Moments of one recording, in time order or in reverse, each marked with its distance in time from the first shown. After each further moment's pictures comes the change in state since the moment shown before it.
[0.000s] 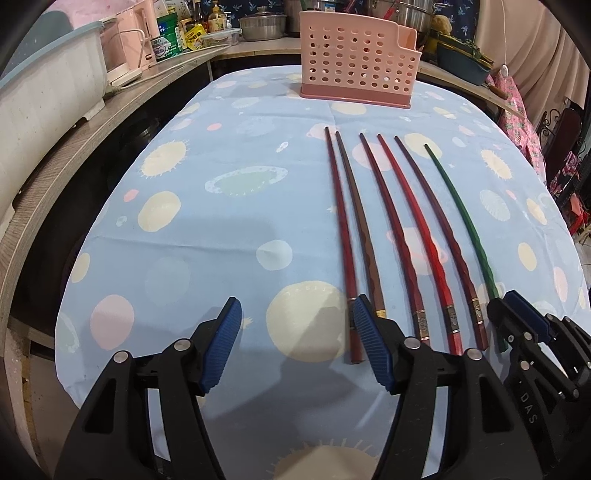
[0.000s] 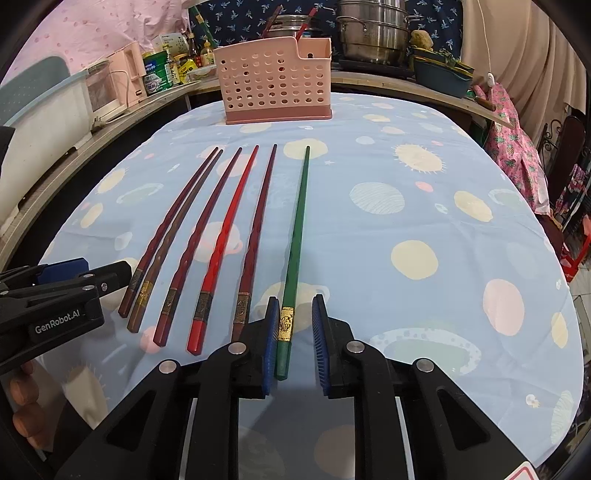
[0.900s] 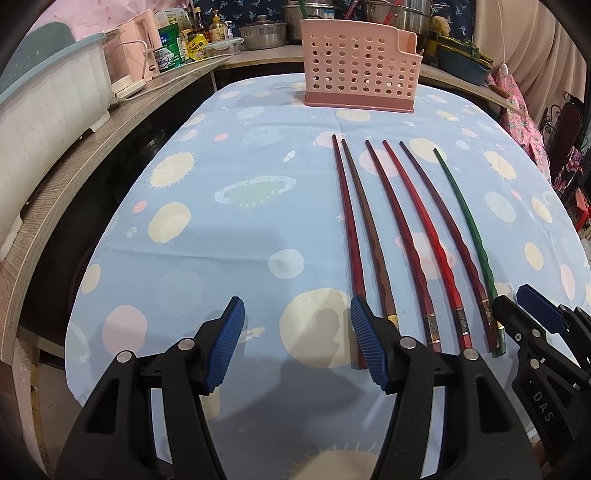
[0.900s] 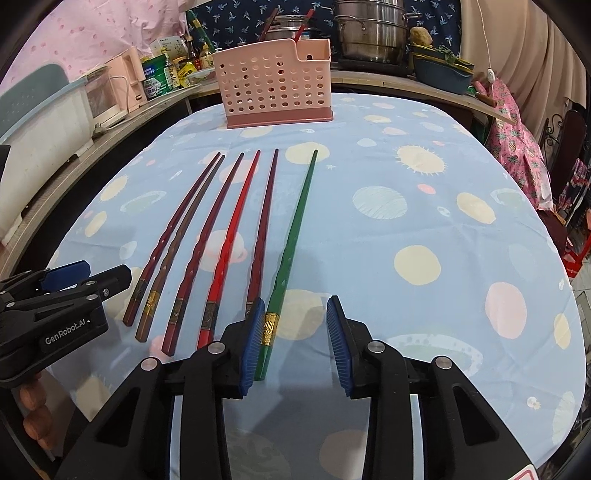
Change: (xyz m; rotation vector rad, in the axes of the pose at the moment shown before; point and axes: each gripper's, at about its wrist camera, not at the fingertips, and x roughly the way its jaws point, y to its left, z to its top) left arm 0.000 0.002 0.001 0.022 -0.027 0.037; right arm -0.001 0.001 0.006 0.019 0.002 0.020
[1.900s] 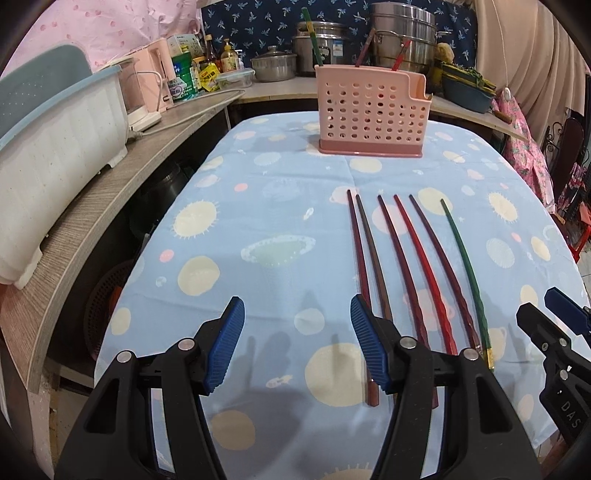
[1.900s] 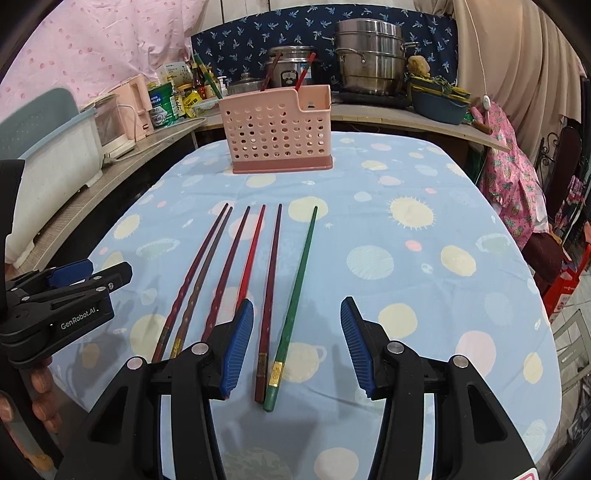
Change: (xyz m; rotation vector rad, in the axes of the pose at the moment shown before) left arm -0.025 0.012 0.028 -0.003 -0.102 0.032; right arm -0.033 0.000 0.031 -0.003 -0.094 0.005
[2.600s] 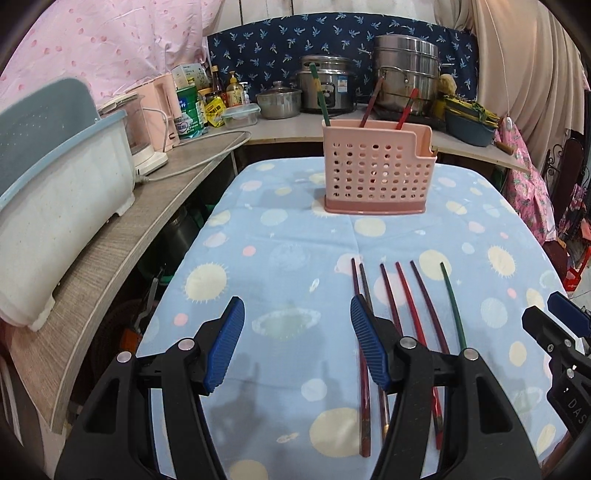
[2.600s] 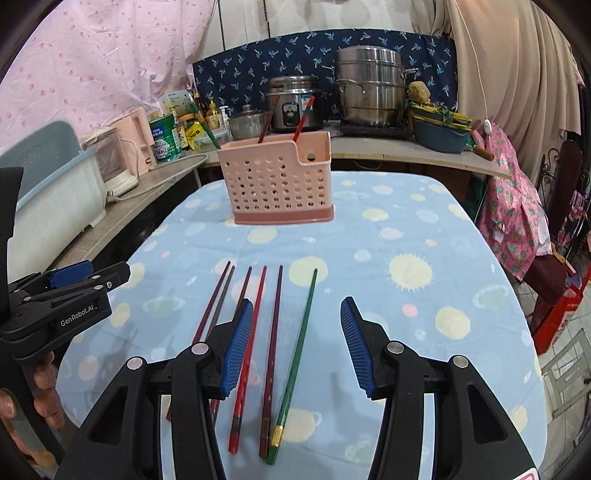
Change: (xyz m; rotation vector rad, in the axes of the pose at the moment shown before) left arm -0.019 0.006 0.052 -0.011 -0.115 0.015; right arm -0.010 -0.007 0.049 0.014 -0.096 0.025
